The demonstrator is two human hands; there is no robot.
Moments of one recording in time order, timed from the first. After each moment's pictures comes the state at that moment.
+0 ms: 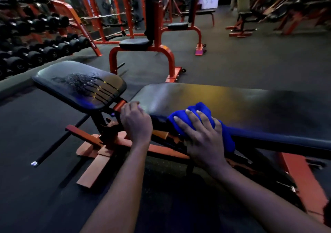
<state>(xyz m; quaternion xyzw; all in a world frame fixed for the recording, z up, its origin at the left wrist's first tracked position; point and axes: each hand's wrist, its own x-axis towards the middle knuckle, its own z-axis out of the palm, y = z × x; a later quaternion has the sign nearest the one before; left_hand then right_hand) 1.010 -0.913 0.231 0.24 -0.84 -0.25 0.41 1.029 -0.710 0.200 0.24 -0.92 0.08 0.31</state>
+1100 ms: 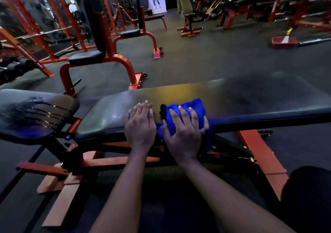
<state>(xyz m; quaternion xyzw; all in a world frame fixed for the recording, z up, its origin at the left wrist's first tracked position) 0.988 -0.799 0.221 -0.02 -0.91 -0.20 0.37 1.023 -0.677 0.192 -0.05 -0.88 0.20 0.43</state>
